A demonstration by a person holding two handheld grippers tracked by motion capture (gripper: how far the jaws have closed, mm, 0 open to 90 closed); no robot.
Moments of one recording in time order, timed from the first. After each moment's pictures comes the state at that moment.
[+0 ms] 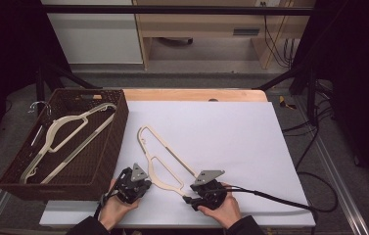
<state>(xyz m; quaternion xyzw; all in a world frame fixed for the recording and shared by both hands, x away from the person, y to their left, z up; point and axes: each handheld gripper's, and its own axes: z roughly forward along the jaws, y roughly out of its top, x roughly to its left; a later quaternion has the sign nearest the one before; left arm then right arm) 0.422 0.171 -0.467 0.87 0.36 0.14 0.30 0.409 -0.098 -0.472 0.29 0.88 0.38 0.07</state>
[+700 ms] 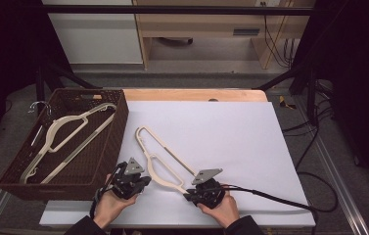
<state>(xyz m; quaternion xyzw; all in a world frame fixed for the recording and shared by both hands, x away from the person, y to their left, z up) 0.422 0.175 -0.441 0.87 0.36 0.13 0.32 0.414 -0.096 -0.476 0.29 0.88 0.37 0.04</state>
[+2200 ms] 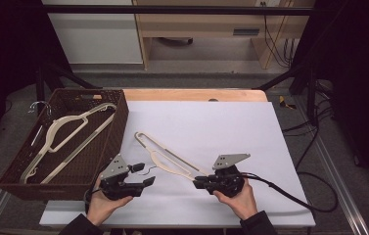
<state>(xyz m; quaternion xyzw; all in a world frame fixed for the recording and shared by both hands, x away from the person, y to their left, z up) 0.413 0.198 -0.419 0.80 0.30 0.14 0.50 0.419 -0.138 -0.412 0.29 0.84 0.46 0.01</state>
